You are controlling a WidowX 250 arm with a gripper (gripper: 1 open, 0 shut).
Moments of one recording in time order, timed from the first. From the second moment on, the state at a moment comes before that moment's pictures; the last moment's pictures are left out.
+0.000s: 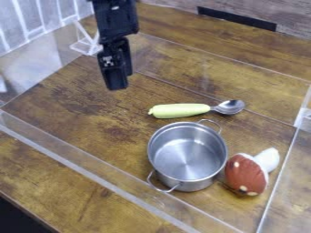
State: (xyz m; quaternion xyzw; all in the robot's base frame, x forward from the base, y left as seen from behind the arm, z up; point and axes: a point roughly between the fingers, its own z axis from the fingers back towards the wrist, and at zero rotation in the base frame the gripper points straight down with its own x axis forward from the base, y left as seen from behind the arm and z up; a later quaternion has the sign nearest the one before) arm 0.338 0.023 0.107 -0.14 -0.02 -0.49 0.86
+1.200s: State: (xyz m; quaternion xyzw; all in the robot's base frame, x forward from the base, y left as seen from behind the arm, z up) arm 0.335 0.081 0.135 -0.07 -0.05 -0.39 0.92
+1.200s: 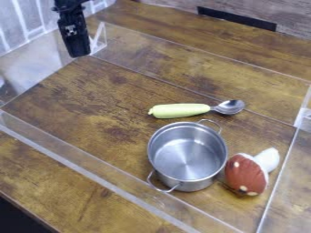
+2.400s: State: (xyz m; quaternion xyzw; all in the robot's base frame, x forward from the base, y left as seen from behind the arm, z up) arm 0.331 0.079 0.138 0.00 -0.11 -0.39 0.92
